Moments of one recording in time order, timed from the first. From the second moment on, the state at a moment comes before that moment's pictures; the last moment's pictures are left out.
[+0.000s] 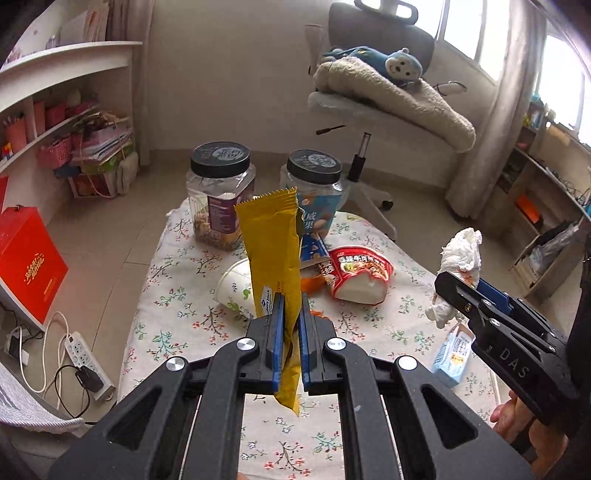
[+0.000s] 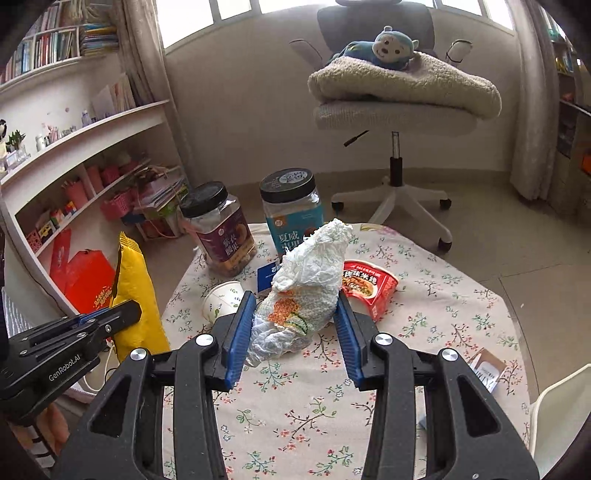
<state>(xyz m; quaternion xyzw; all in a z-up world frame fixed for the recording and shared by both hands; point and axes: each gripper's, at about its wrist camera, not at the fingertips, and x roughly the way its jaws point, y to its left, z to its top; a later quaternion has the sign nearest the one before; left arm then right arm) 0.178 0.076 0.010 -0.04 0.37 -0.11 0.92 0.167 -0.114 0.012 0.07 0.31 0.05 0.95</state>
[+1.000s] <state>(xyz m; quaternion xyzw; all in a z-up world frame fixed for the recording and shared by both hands) 0.138 -0.088 0.022 0.05 0.31 -0.21 0.93 0.060 -0.314 0.043 0.12 0.24 -0.17 0.95</state>
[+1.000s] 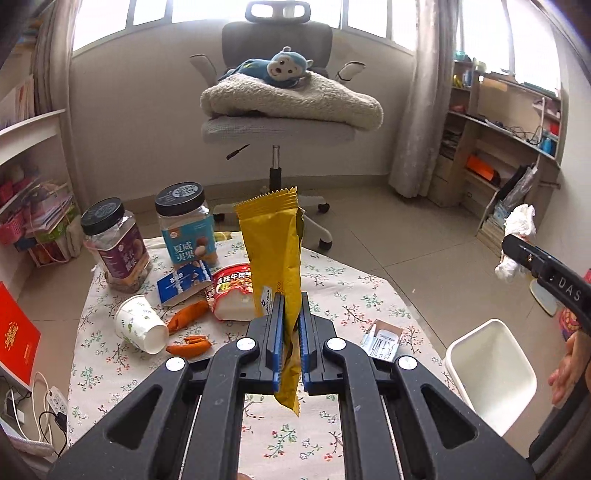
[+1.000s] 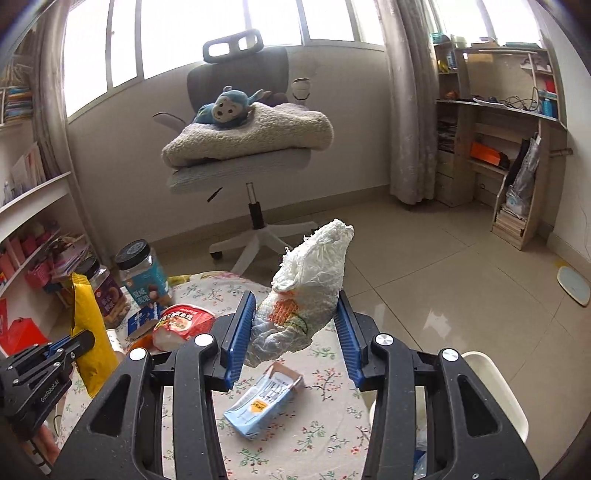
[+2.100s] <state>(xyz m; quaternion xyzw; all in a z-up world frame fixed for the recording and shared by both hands) 0.043 -0.327 -0.012 0.10 0.34 -0.42 0.84 -0.065 -0.480 0.046 0.21 0.18 -0.38 0.88</state>
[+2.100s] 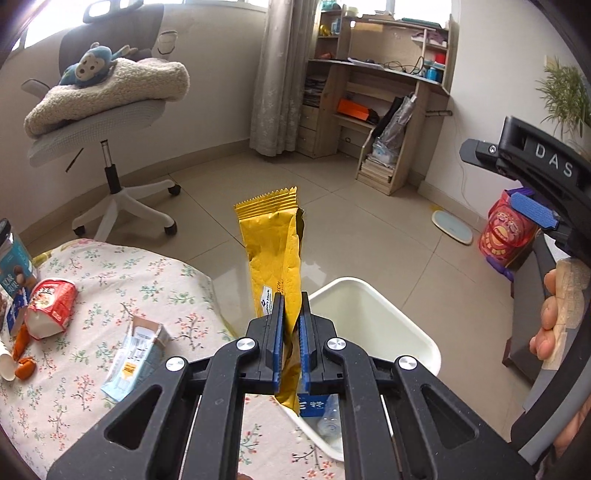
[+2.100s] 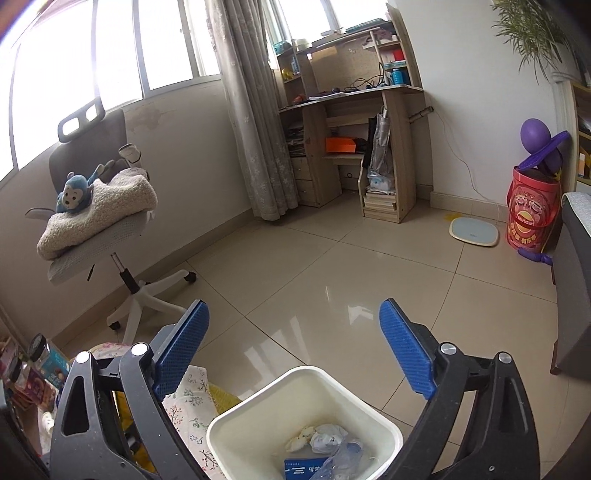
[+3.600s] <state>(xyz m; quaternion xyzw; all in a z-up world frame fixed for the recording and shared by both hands) 0.157 -0.129 0.016 0.05 0.31 -0.08 0.95 0.073 -0.306 0.018 0.09 0.29 -0.26 0.92</state>
